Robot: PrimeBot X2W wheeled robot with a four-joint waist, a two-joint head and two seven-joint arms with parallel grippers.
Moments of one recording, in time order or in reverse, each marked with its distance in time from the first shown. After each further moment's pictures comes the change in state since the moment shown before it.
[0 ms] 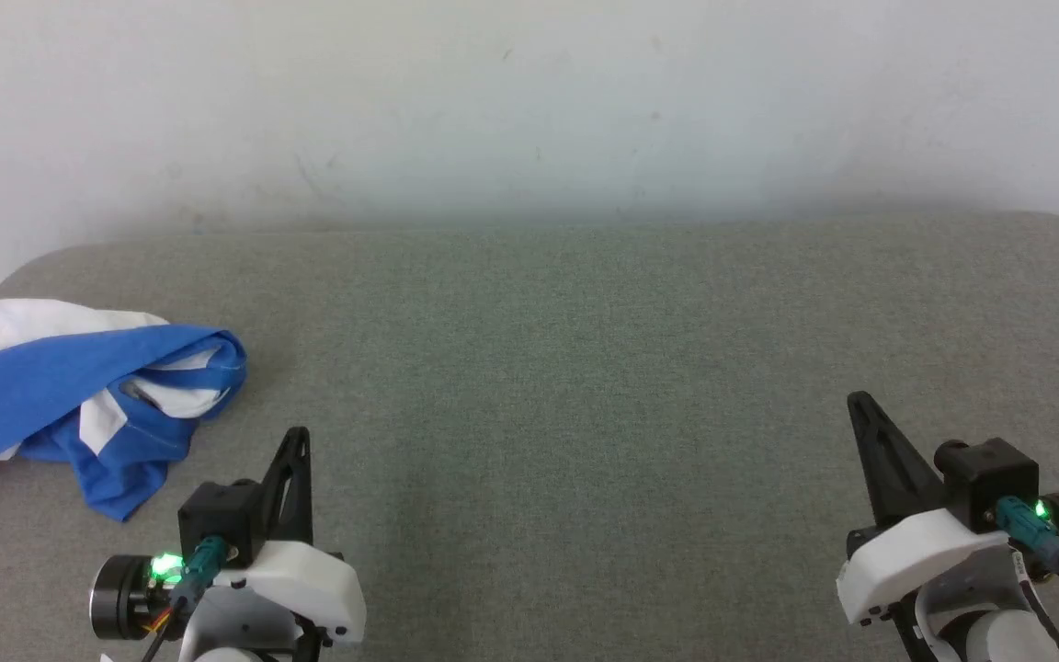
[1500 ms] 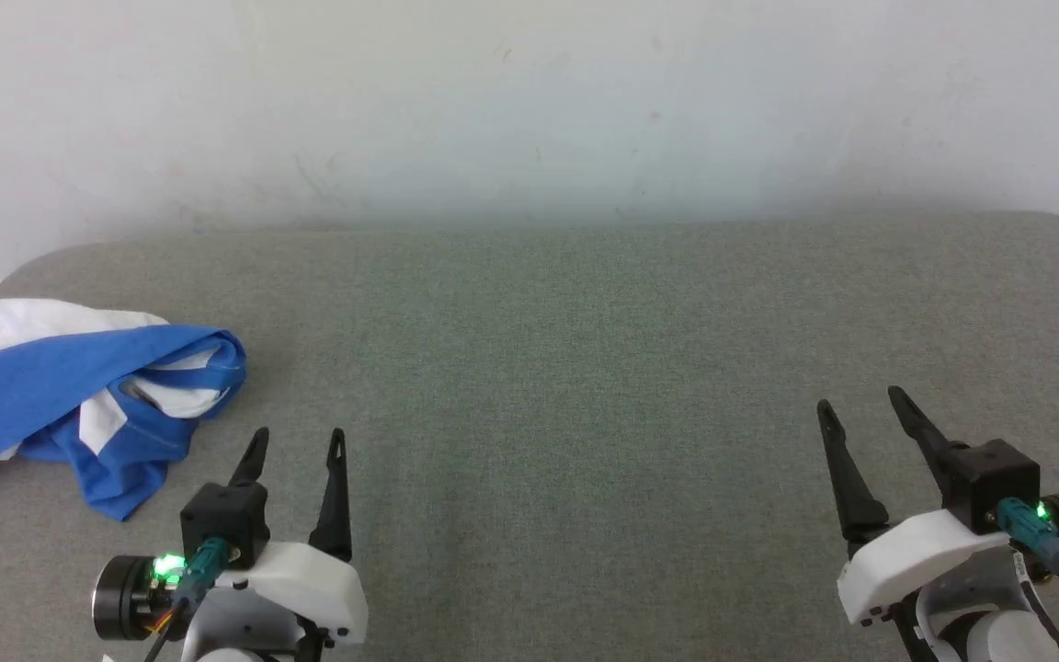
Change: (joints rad) left arm 0.001 0.000 -0.003 0.002 -0.001 0.000 -0.002; right arm 0.000 -0.001 -0.001 0.004 0.001 0.000 -0.002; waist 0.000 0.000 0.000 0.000
